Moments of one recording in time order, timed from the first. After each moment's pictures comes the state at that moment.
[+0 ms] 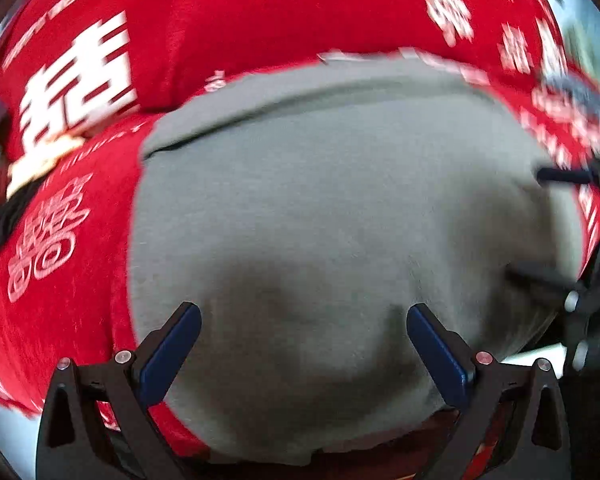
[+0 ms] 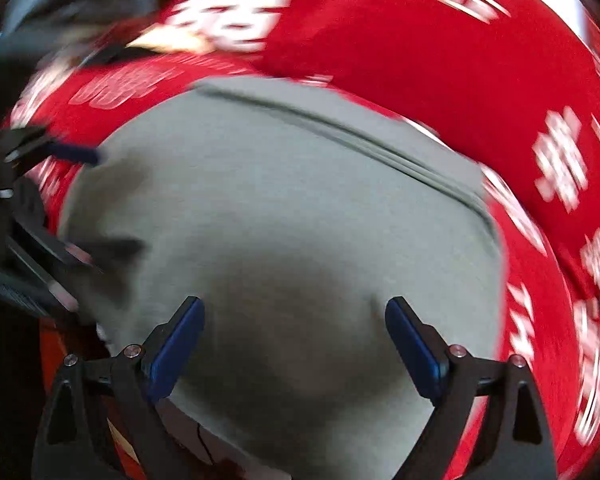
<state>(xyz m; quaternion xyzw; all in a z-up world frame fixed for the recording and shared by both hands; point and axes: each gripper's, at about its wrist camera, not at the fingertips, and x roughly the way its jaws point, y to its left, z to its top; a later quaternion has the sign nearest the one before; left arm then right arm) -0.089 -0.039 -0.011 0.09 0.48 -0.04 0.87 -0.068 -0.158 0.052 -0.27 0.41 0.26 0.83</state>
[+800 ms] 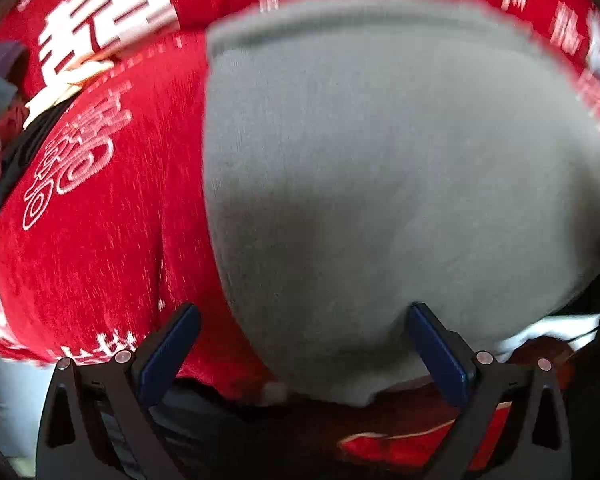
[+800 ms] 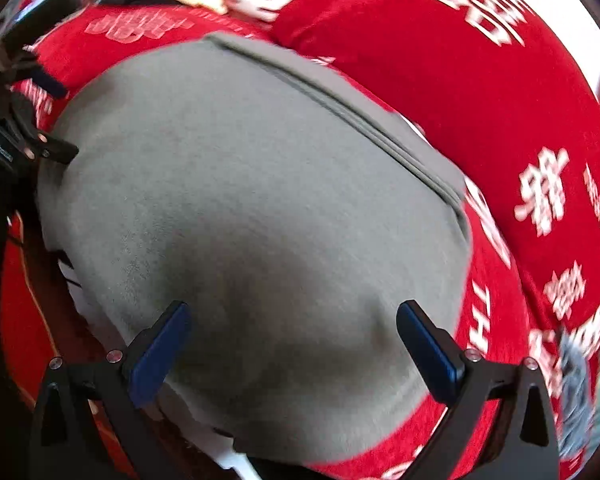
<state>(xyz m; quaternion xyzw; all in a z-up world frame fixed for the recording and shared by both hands) -0.092 0.029 -0.043 0.05 0.59 0.01 0.81 -0.082 -0.176 0.039 -0.37 0.41 0.22 0.81</state>
